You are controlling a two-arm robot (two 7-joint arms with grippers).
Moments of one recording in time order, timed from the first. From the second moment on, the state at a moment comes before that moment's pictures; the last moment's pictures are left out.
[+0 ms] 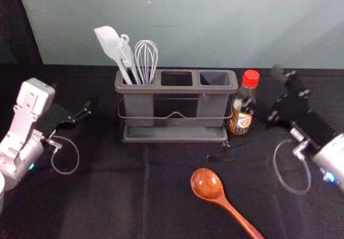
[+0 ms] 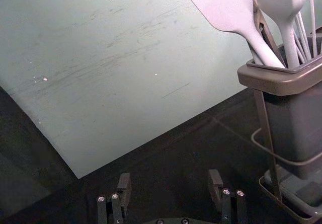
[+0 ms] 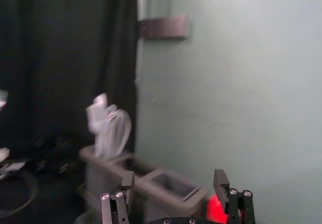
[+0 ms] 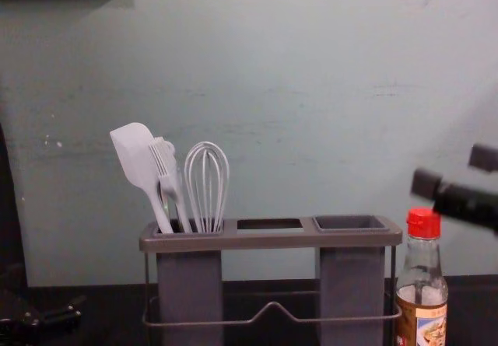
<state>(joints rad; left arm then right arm) -0.20 0.60 0.45 -1.41 -0.25 -0.12 0.03 -0.02 0.44 -0.16 -1.74 0.35 -0.20 0.43</state>
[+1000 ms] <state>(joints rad) -0.20 0.60 0.45 -1.41 -0.25 -0.12 0.03 -0.04 0.48 -0.34 -1.69 0.28 0.04 0.44</state>
